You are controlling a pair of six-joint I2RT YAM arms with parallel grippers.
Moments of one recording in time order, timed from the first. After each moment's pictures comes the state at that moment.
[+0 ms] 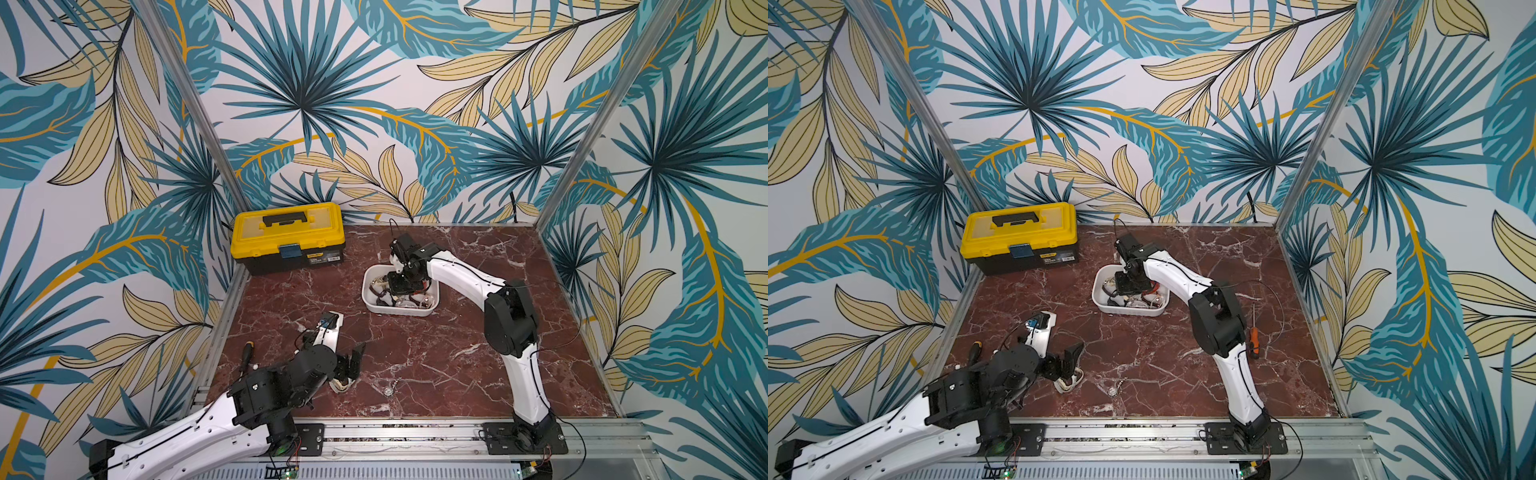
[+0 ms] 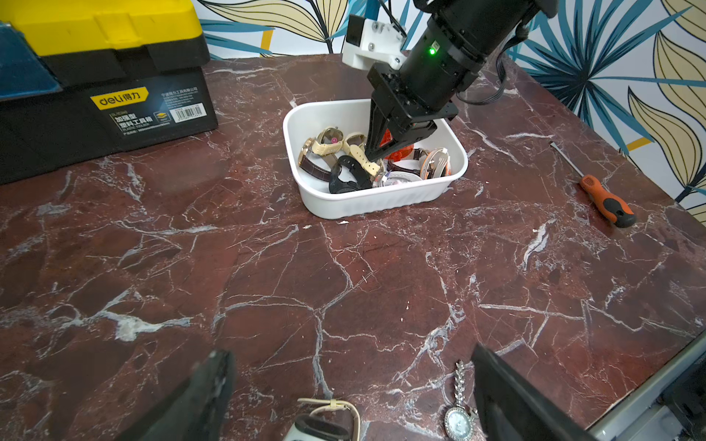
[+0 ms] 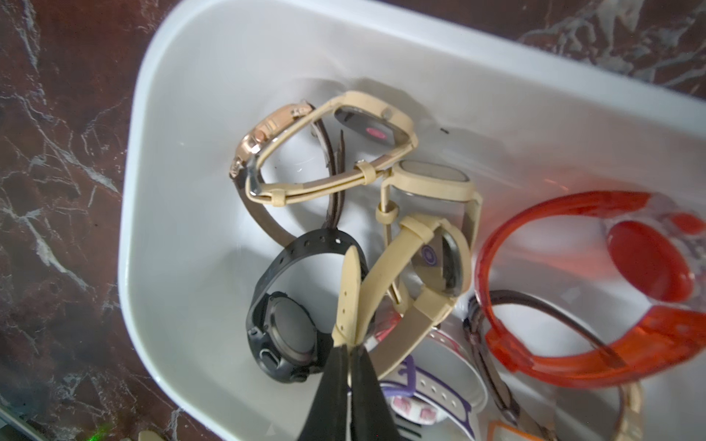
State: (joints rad) left arm -1.05 0.58 0.59 -0.63 -0.49 -0.54; right arm 0.60 2.21 1.90 -0.91 -0.12 0.39
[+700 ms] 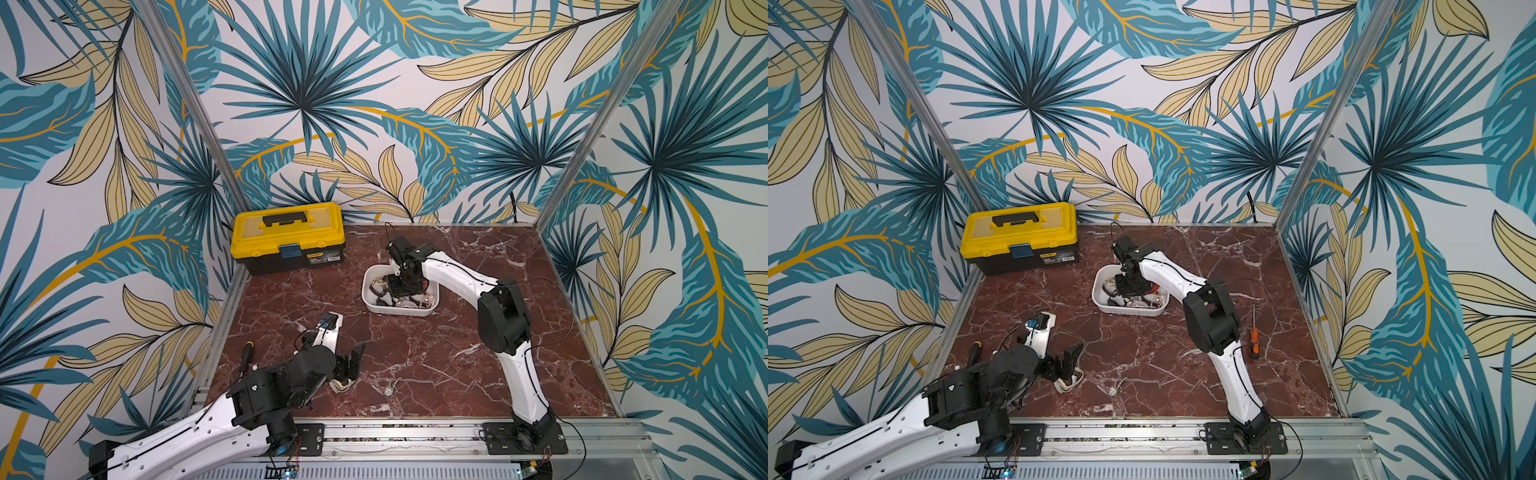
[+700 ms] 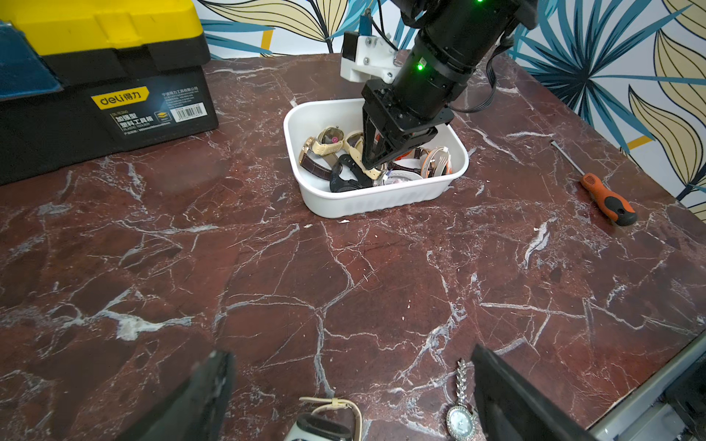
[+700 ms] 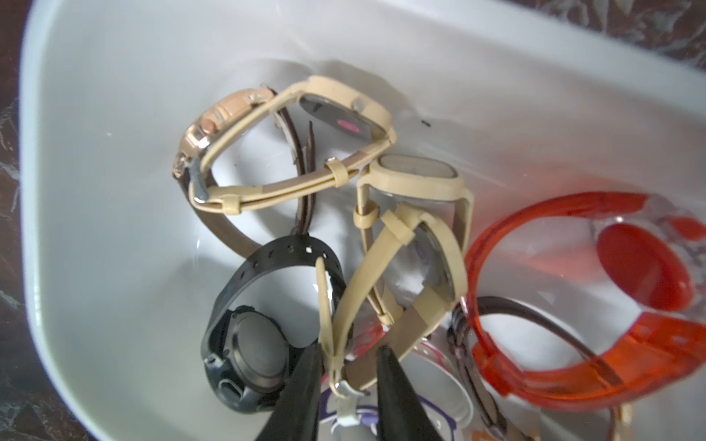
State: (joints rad) left arm -1.05 0.57 0.58 -0.63 -0.49 -0.53; right arm 0.61 2.25 1.92 -0.94 -0.07 0.38
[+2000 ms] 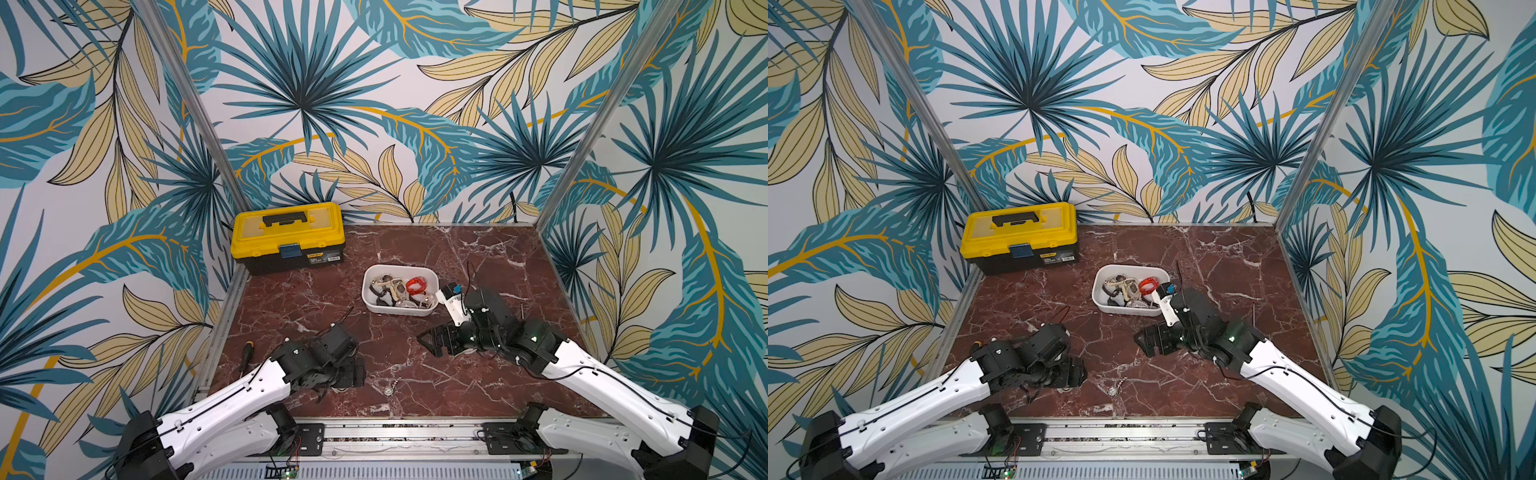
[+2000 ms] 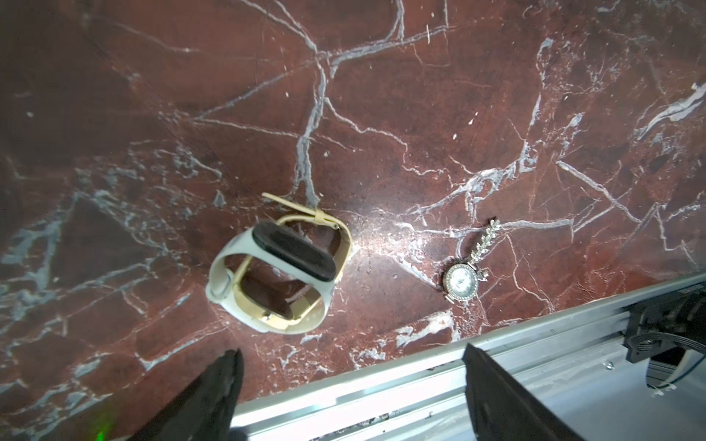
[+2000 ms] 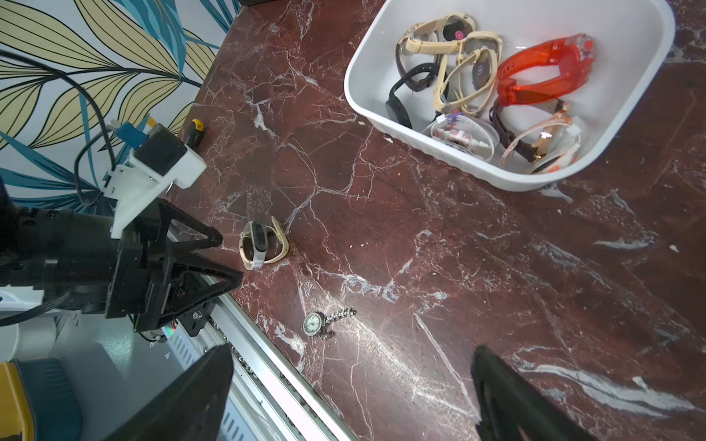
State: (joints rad) left arm -0.83 0.96 0.67 -0.92 0.07 -0.88; right arm 0.77 1.01 0.91 -0.66 -0.15 0.45
